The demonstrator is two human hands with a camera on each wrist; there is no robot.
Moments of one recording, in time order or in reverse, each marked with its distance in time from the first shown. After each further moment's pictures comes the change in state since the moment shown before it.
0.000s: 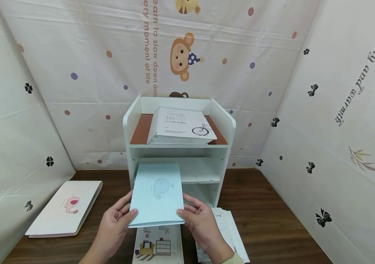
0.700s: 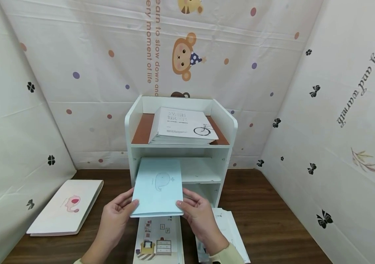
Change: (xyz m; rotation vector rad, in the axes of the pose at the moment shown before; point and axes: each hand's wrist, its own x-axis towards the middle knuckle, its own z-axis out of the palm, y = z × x) left_hand 0.022 -0.011 -0.005 0.199 0.252 0.070; right_hand 0.022 0.002 0.002 -0.027 0.035 -0.033
